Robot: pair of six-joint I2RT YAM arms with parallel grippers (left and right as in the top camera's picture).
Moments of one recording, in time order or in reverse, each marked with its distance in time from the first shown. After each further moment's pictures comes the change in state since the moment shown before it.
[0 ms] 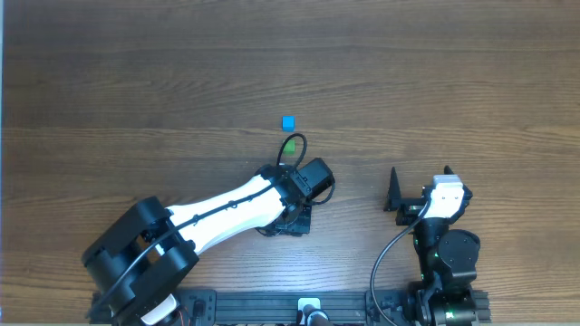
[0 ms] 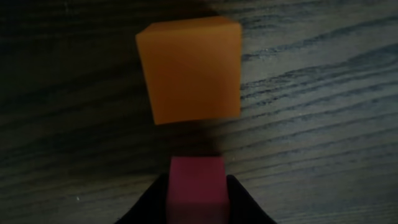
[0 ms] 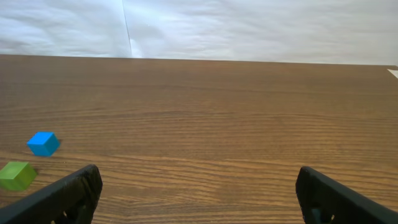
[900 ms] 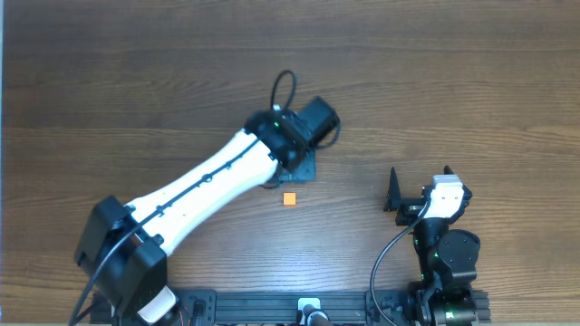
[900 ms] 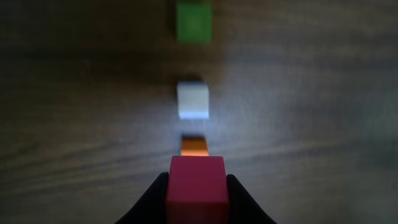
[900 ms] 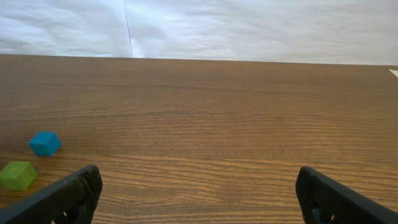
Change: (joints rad) left arm 0.141 0.000 0.416 -0.280 -0.146 0.013; right arm 0.000 0.000 0.000 0.000 -0.003 -0.001
